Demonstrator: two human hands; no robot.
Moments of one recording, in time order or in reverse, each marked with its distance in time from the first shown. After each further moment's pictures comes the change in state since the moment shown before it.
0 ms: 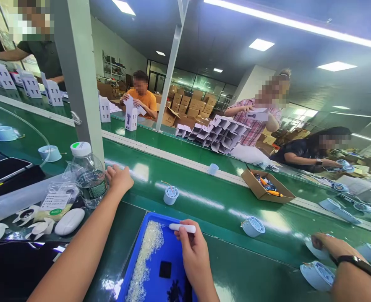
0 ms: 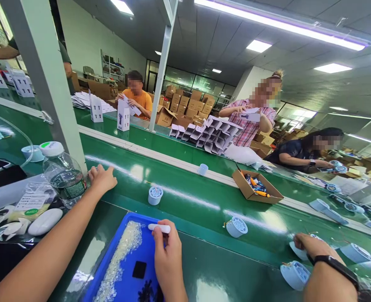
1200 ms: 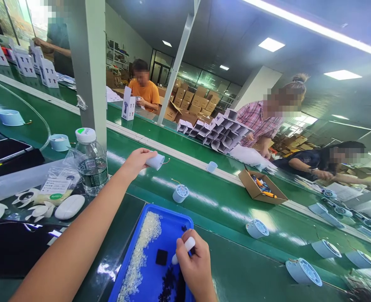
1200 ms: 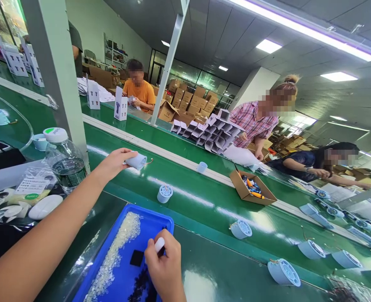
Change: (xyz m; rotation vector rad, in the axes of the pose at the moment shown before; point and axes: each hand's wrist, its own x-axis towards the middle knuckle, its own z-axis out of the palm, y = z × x) left_hand -0.016 0.050 -0.056 -1.539 -0.413 -0.091; right_hand -0.020 -0.004 -0.014 -0.330 -0.040 -0.315
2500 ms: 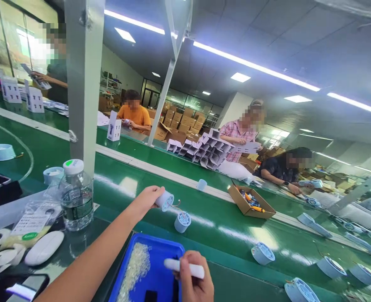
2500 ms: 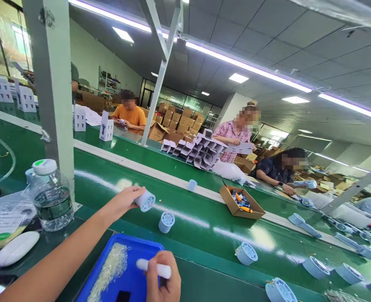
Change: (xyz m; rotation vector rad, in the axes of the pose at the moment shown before) left_hand -0.032 -0.019 0.050 0.051 -0.301 -0.135; right_hand 0.008 0.006 0.019 0.386 0.488 0.043
